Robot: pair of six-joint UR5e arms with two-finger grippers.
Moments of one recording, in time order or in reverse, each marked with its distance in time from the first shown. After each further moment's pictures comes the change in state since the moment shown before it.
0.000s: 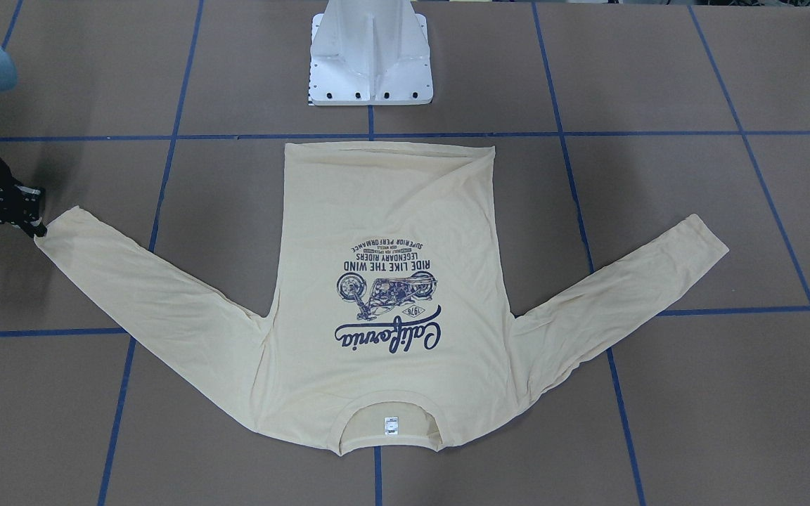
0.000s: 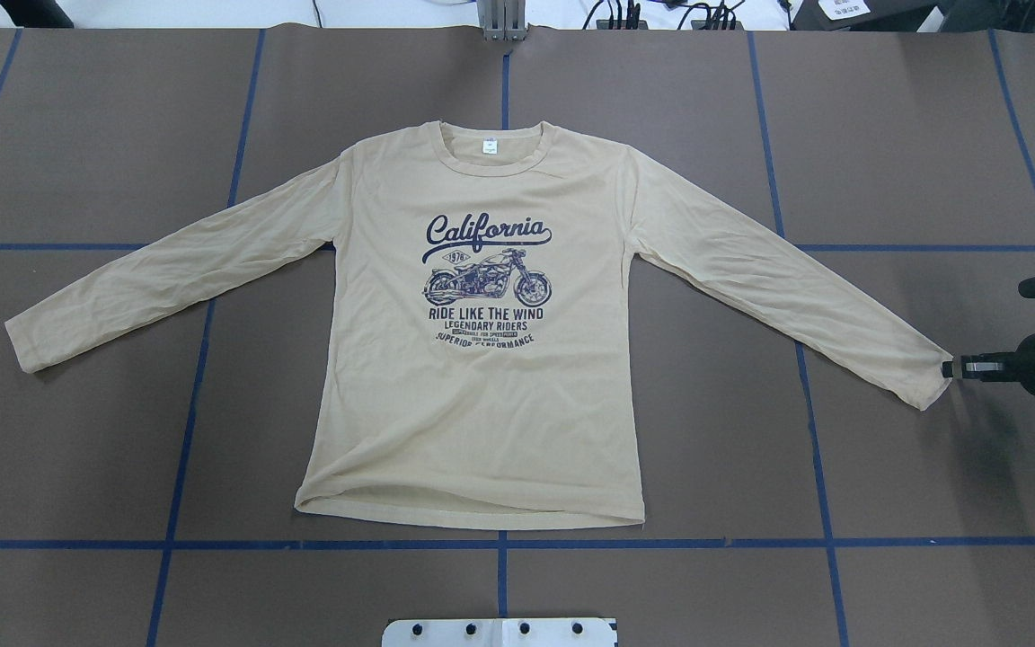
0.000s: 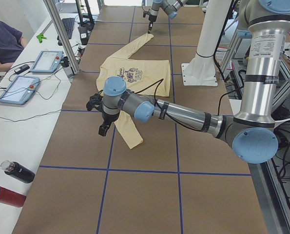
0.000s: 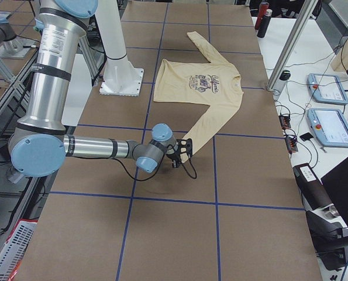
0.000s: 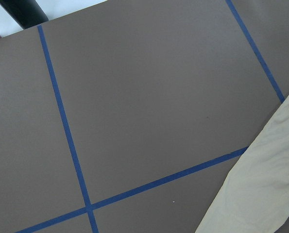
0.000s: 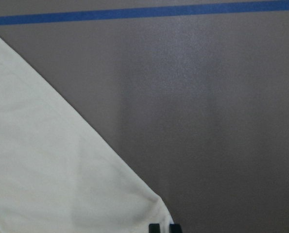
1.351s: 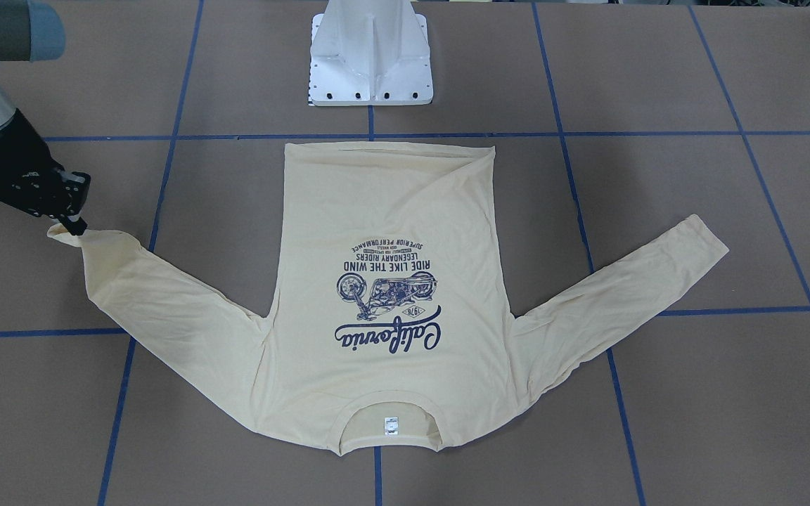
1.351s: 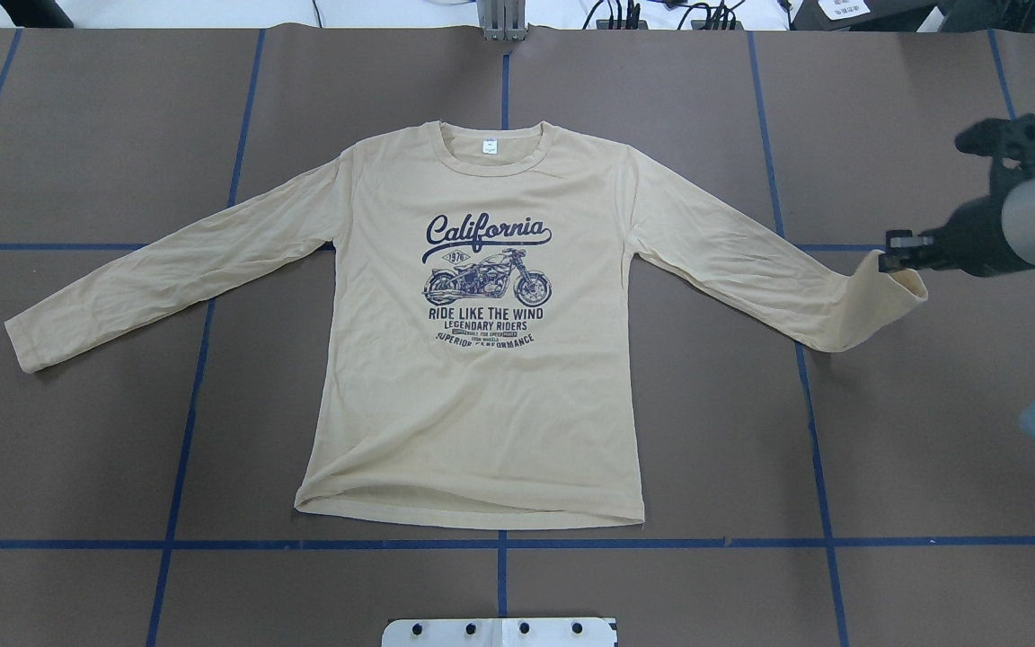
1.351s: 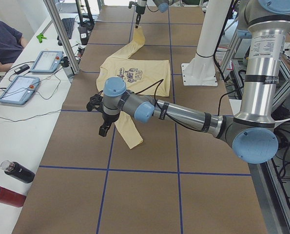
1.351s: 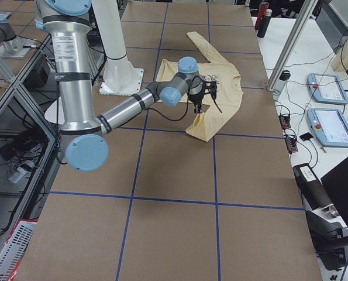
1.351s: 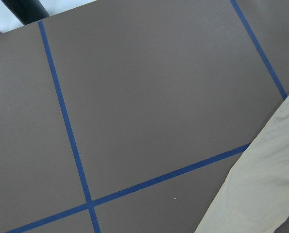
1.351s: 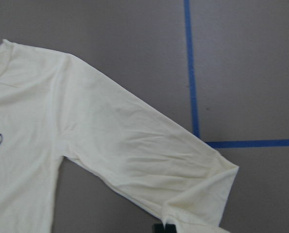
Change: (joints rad) left arm 0.002 0.002 0.002 0.000 0.000 -0.002; right arm 0.058 0.502 0.383 -0.922 0.042 0.002
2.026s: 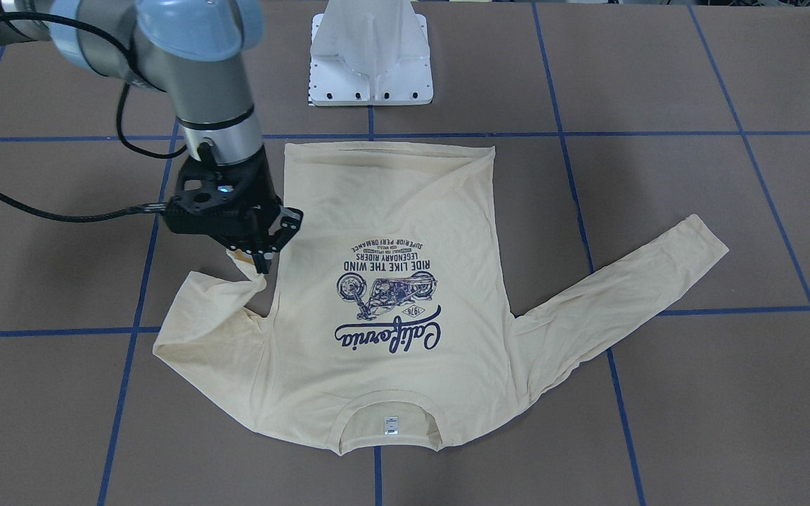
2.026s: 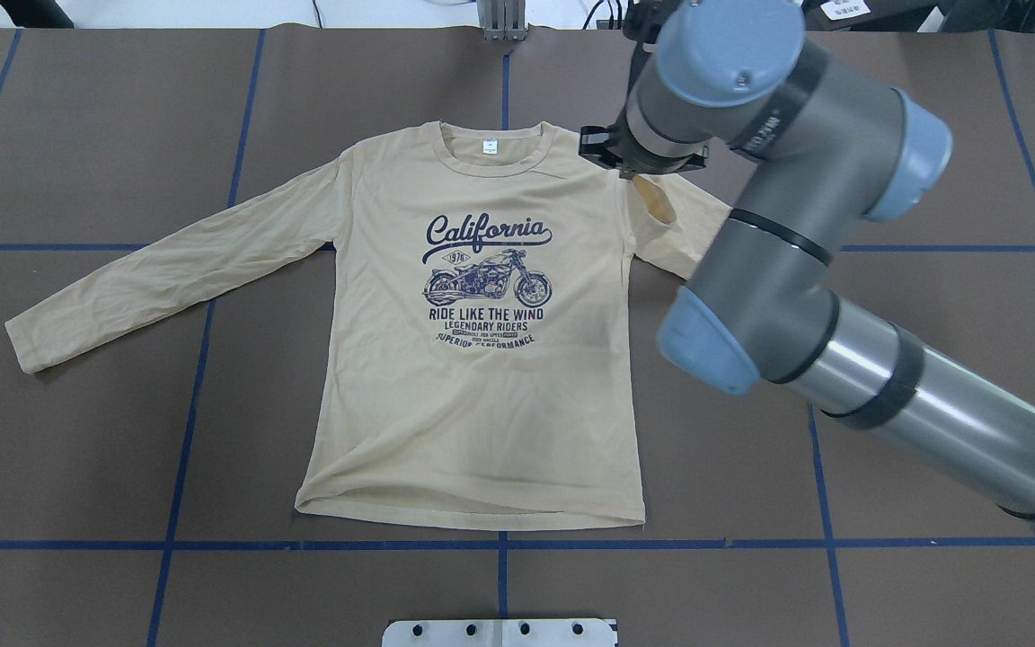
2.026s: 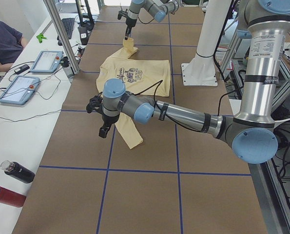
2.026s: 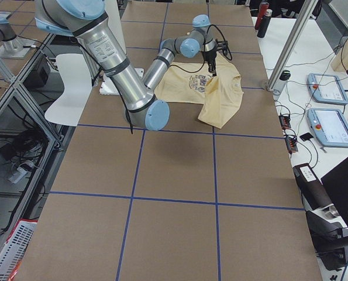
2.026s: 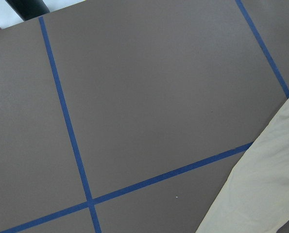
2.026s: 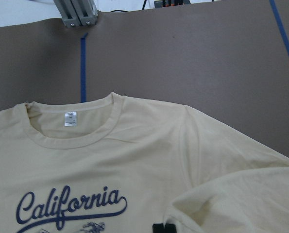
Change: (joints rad) left arm 0.000 0.000 0.012 -0.001 0.001 0.000; right arm -0.159 0.541 -0.327 -0.205 -0.262 0.165
